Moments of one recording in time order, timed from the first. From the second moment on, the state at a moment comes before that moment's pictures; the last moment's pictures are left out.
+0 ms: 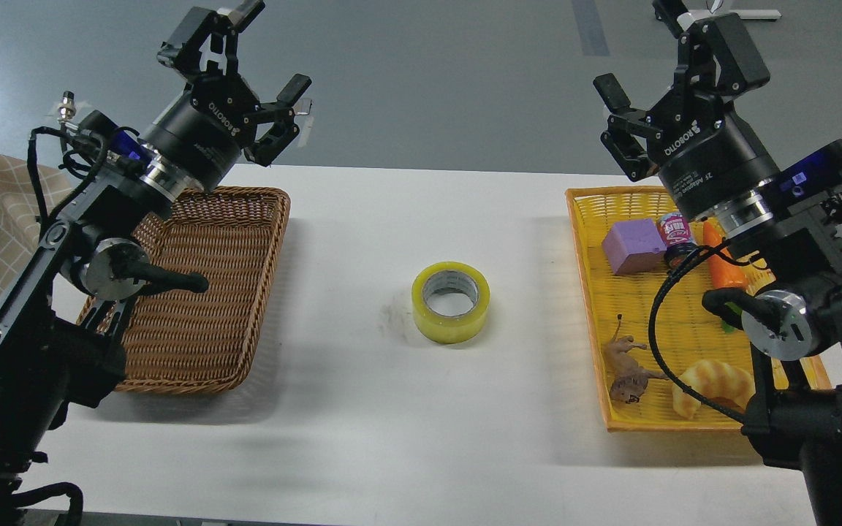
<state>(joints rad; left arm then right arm) -0.42 0.30 -1.39 -1.41 0.72 -0.34 -0.02 0.35 0.00 1.48 1.63 -1.03 0.28 -0.09</state>
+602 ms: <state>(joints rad) -0.45 0.45 -1.28 -1.41 1.00 -0.34 -0.04 0.34 0.00 1.47 1.63 -1.04 0.28 -0.09</state>
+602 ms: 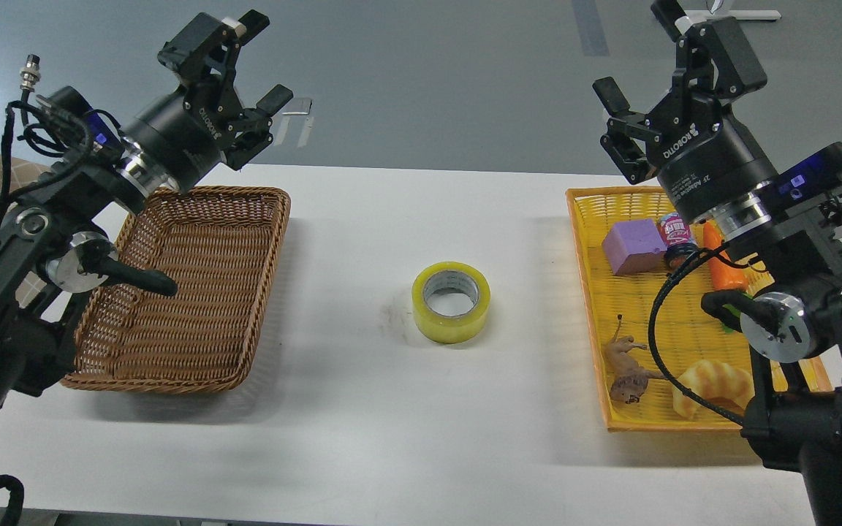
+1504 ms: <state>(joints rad) -0.45 0.44 -0.96 -1.45 1.72 -0.12 -0.09 0.39 0.00 1.45 1.65 -1.04 0.28 -0.09</state>
